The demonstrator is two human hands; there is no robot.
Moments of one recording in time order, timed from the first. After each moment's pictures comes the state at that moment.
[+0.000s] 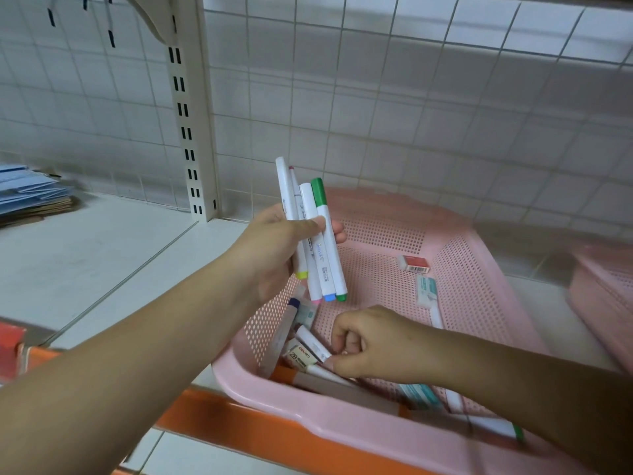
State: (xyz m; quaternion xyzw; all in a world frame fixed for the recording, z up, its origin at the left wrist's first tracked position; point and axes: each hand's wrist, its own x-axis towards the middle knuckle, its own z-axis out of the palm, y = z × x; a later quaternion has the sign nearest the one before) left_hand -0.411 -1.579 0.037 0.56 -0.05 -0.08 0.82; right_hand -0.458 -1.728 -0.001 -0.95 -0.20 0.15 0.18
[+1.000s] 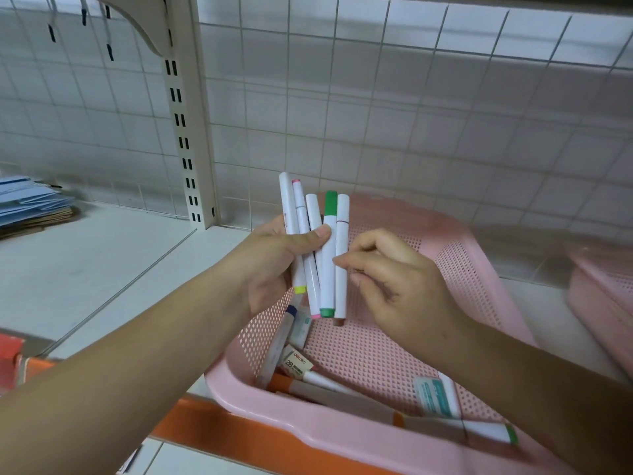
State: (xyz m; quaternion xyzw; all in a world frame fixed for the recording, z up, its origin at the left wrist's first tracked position) left_hand -0.416 -1.580 0.038 0.54 -0.08 -0.14 0.82; right_hand -0.446 -1.741 0.016 -0.83 -0.35 -0.36 0.24
